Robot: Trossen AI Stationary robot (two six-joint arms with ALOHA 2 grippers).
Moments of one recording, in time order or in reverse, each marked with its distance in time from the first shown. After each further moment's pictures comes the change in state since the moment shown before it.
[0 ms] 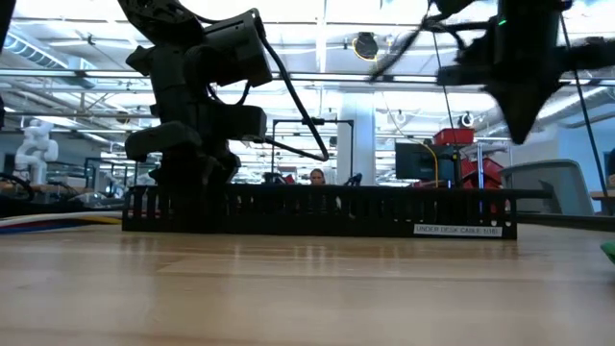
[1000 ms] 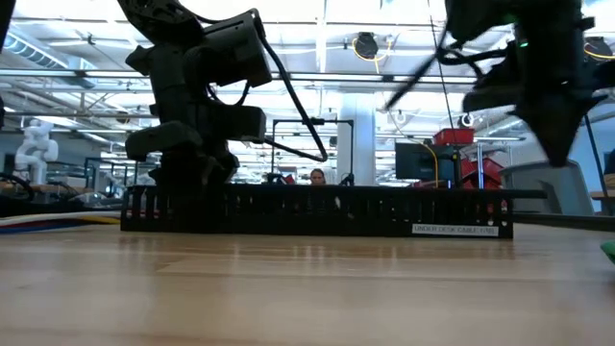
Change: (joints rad) left arm 0.000 0.000 -0.001 -0.003 0.001 -0.016; right arm -0.006 -0.050 -0.130 0.078 -0.169 -0.057
